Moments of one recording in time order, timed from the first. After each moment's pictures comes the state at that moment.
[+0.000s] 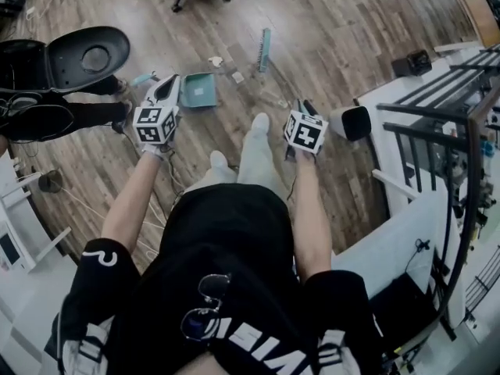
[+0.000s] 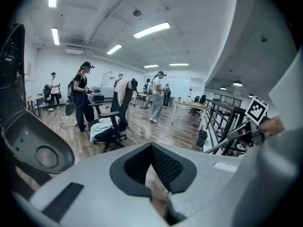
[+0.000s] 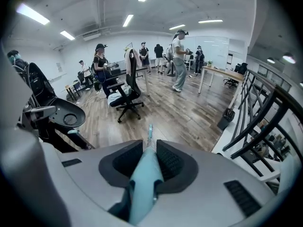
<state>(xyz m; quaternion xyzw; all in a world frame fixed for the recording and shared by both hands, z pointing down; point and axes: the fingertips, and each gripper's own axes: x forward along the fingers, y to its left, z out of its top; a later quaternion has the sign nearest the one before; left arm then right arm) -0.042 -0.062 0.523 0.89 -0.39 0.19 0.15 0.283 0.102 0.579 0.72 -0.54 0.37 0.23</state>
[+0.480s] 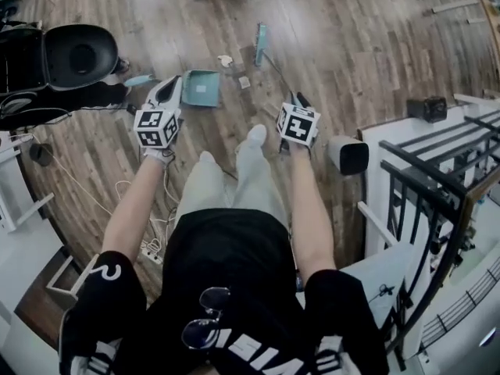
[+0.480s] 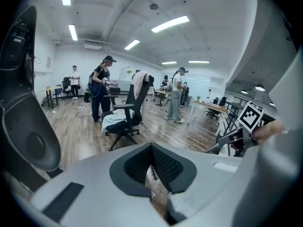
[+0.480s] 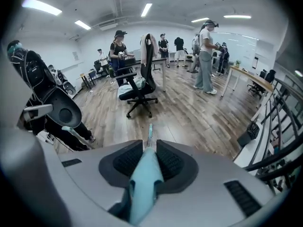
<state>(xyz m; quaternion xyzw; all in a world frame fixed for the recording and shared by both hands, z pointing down) -0.025 -0.146 0.592 0.83 -0.48 0.20 0.21 0.296 -0.081 0.668 0.64 -0.61 0.37 0.29</state>
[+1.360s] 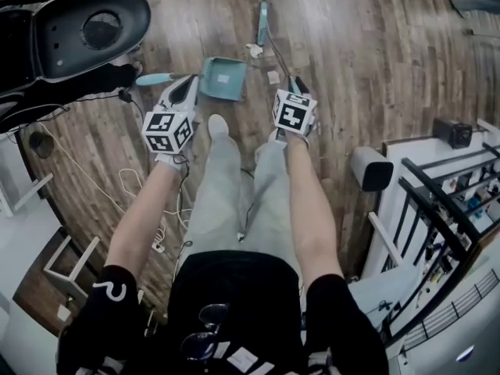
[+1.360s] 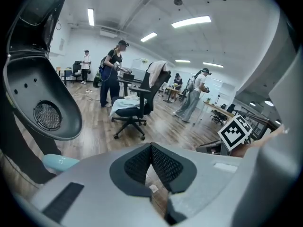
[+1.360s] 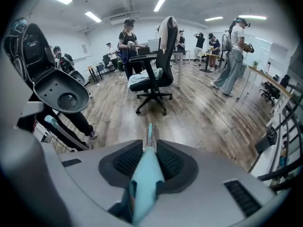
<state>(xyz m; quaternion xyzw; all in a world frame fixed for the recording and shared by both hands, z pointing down) -0.113 -0.199 0.725 0.80 -0.50 0.18 0.28 0.141 -0.198 0.827 0.60 -0.65 0.36 0.30</state>
